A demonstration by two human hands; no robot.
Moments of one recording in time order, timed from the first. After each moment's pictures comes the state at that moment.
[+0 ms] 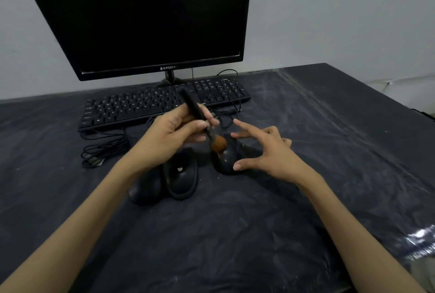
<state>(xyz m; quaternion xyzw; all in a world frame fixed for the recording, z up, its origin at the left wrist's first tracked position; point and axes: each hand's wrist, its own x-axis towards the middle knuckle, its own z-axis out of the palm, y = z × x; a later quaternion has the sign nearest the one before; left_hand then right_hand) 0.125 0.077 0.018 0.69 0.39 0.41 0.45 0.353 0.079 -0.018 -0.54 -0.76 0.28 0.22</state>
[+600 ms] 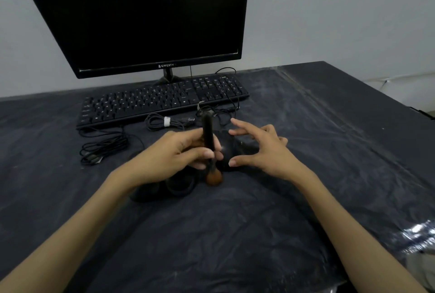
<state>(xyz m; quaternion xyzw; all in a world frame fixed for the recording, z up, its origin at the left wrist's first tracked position) 0.123 0.060 0.009 0.76 0.39 0.26 0.45 0.350 0.080 -0.023 -0.54 -0.76 0.27 0.24</state>
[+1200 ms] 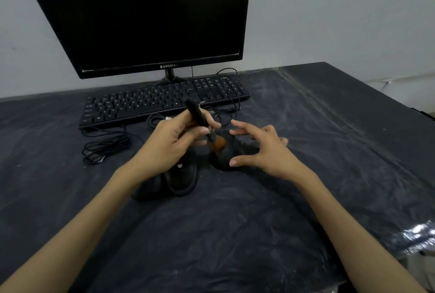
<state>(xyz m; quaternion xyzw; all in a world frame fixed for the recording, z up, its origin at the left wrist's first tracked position) 0.126 0.065 0.012 0.74 0.39 0.39 0.37 0.351 0.080 -0.022 -0.54 -0.76 0.27 0.24</state>
